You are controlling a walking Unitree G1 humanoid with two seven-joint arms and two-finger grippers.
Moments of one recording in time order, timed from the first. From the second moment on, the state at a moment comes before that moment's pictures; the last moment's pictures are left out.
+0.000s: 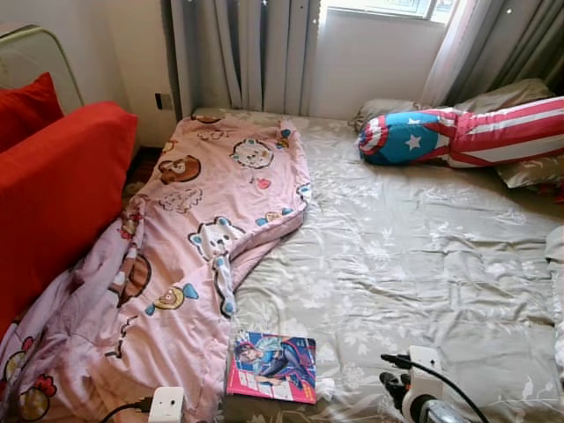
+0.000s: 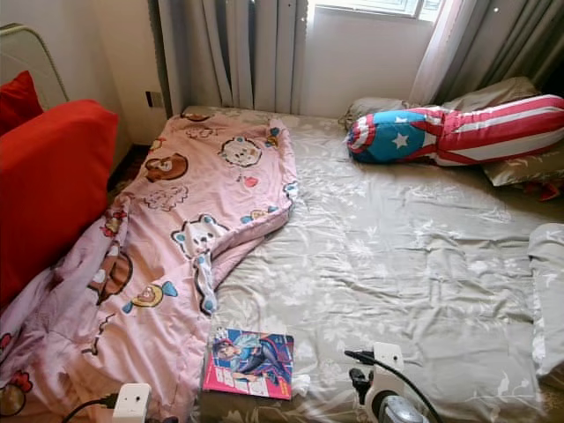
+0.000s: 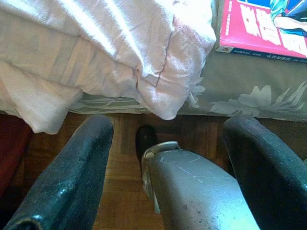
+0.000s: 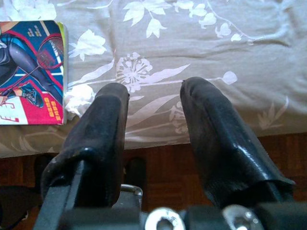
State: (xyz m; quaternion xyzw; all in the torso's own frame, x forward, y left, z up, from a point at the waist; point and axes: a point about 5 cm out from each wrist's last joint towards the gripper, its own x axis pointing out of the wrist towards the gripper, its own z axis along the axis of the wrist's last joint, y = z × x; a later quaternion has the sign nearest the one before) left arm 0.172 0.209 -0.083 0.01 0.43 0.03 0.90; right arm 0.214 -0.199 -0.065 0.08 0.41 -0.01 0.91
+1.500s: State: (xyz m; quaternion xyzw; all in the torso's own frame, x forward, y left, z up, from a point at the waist) left arm 0.232 0.206 0.057 0.06 -0.01 -0.01 1.00; right arm 0.252 -0.188 0.006 0.06 0.05 -0.03 1.00
